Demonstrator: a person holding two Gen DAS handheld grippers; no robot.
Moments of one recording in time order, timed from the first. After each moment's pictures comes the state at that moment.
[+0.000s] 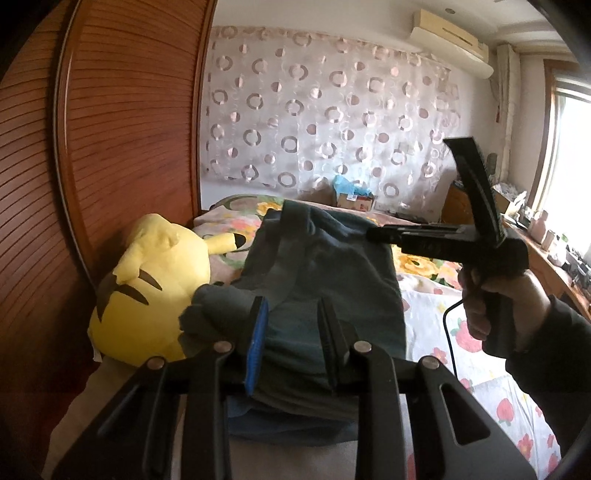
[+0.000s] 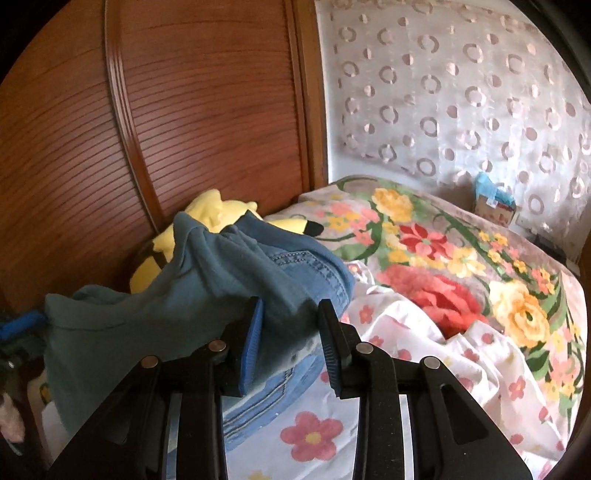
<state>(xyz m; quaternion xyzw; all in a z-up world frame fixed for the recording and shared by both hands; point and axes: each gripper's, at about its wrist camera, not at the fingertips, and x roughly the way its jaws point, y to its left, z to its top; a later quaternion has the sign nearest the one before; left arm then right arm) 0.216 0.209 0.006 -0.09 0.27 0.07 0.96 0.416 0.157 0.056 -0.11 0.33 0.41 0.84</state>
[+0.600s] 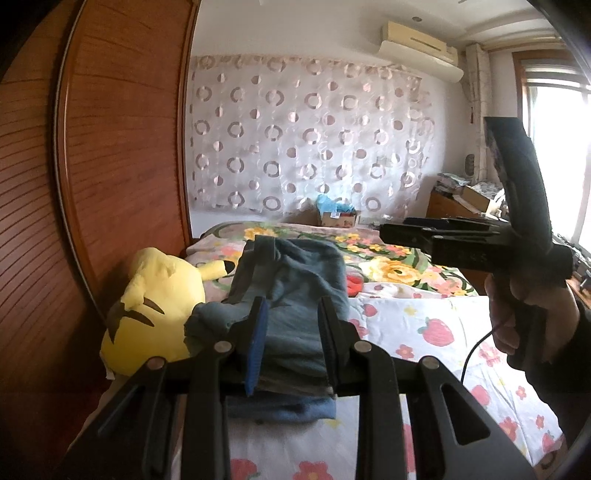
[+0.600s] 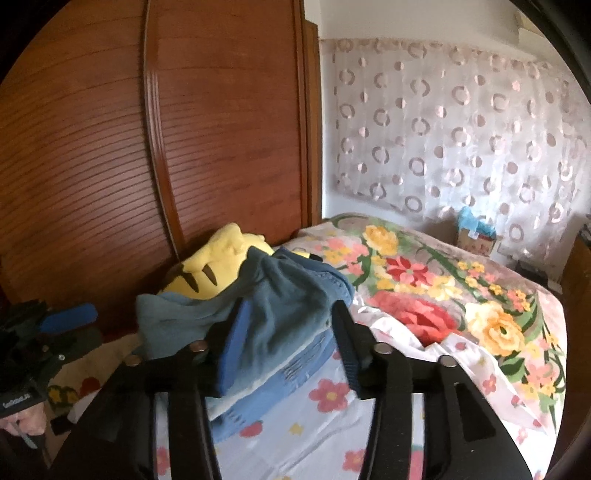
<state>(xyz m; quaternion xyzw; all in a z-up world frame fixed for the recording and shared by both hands) 0.156 0.173 0.051 -0.05 0.22 0.05 0.97 0.309 0.108 0.131 -0.10 0.26 0.40 0.87</state>
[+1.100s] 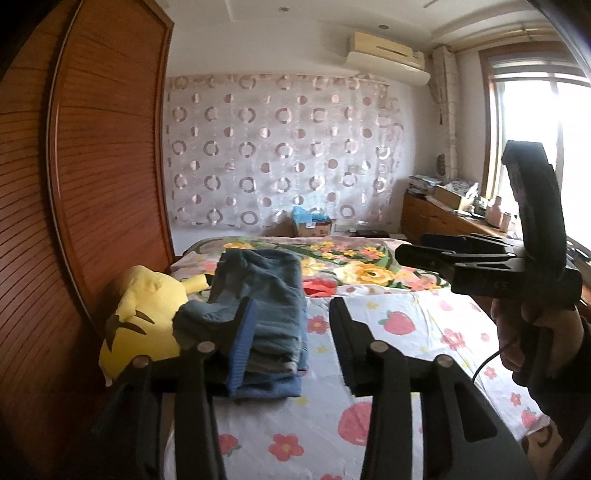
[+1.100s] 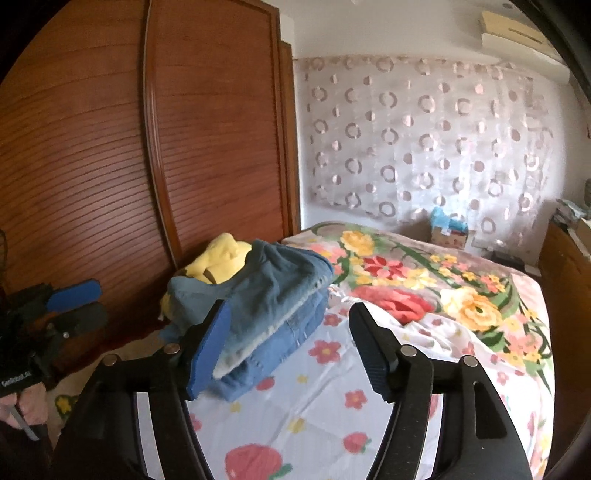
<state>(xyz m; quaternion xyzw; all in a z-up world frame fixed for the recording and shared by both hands) 0.102 0.135 0.076 -0.02 0.20 0.00 0.98 0.223 0.045 0.152 -0.07 0.24 0.36 0.90</state>
